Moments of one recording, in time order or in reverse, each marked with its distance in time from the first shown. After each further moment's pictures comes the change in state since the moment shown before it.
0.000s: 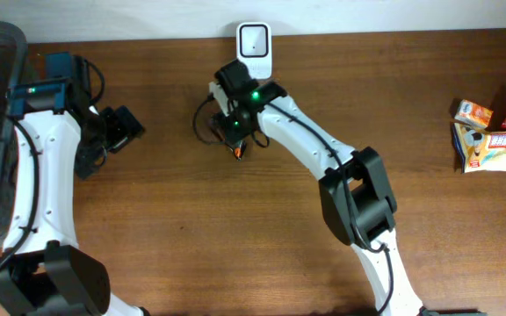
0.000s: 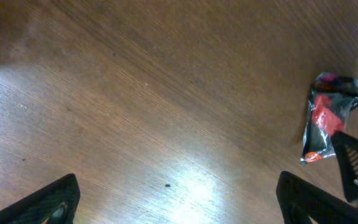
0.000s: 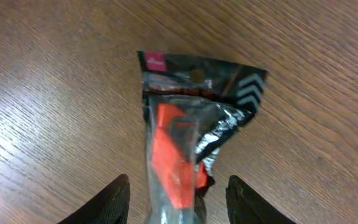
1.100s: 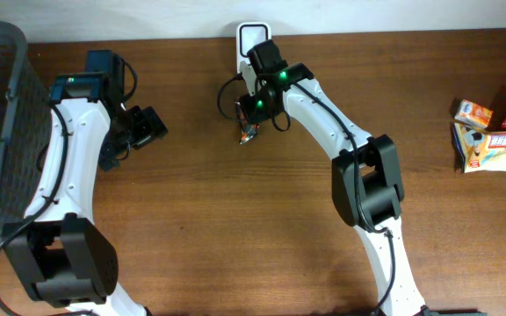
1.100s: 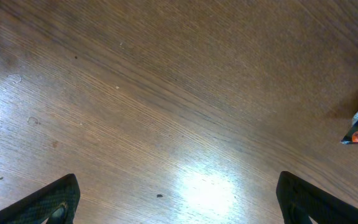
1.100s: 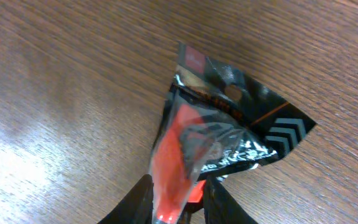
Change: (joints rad) left arm -0.102 0.101 -0.001 0.051 -0.031 0.000; right arm -0.146 0.083 0.106 -0.031 -0.116 0.064
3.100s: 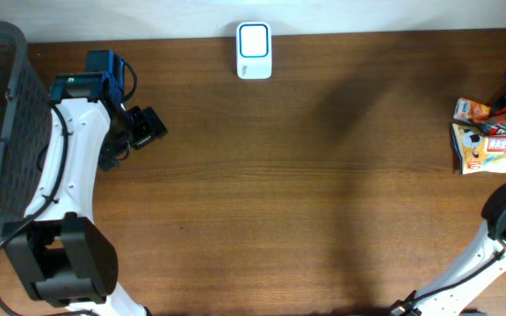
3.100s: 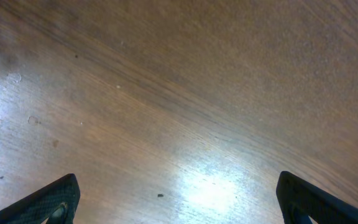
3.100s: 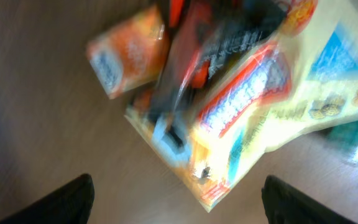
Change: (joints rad) left arm 0.000 0.002 -0.002 -0.001 0.000 0.000; right arm -1.086 -0.185 0.105 -0.493 0.034 0.172
